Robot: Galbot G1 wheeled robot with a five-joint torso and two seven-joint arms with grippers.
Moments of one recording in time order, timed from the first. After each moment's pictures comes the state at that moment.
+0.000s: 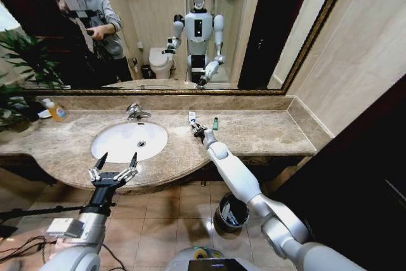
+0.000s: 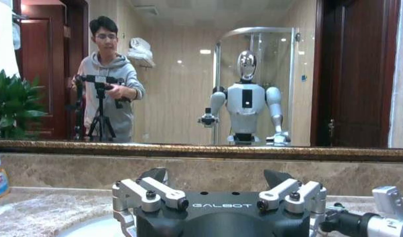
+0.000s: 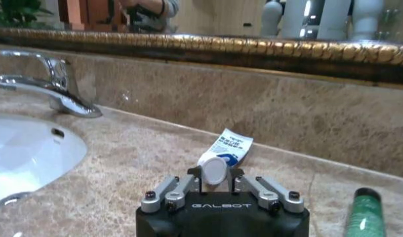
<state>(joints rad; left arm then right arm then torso) 1.84 -1.36 -0.82 -2.47 -0.37 0.04 0.05 -0.51 1.46 -0.02 1.14 0.23 -0.14 0.01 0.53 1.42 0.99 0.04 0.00</state>
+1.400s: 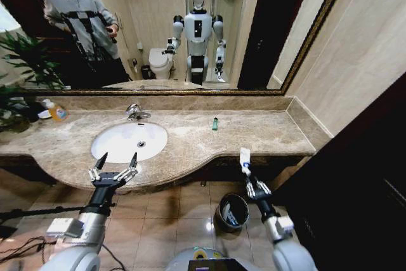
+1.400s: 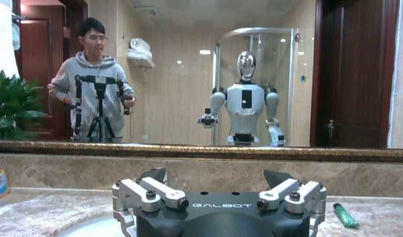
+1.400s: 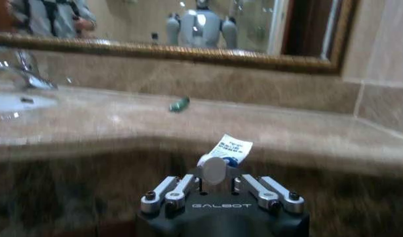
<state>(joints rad) 1.84 -1.36 -0.82 -2.47 -0.37 0.04 0.05 -1.83 1.38 0.54 2.01 0.07 0.25 0.03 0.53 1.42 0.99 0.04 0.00</state>
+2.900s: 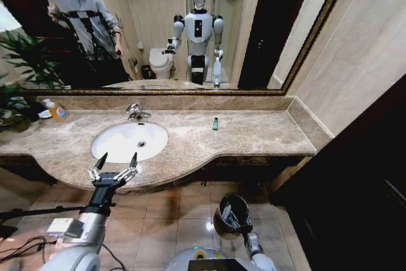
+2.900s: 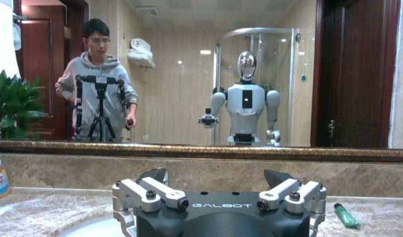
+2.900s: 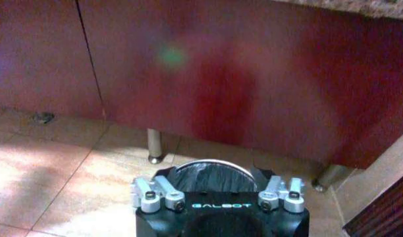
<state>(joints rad) 1.84 -1.36 -0.82 -2.47 -0.37 0.04 0.05 -1.40 1.43 0.45 1.09 -0.01 0.31 0.01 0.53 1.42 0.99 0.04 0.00</state>
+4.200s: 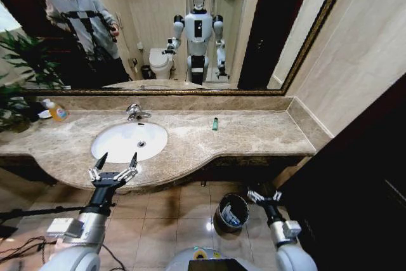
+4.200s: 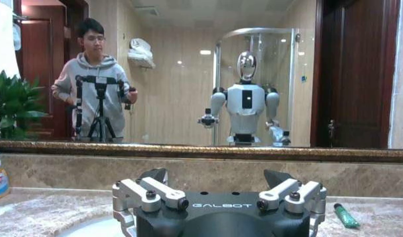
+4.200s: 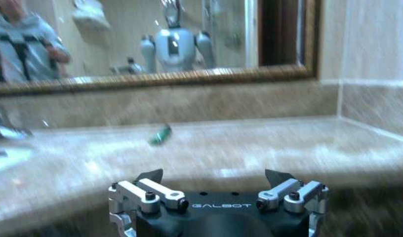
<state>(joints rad) 1.84 -1.36 -0.82 -2.47 -0.37 0.04 0.05 -1.75 1.38 0.59 2.11 0.25 0.13 0.01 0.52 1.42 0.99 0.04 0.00</state>
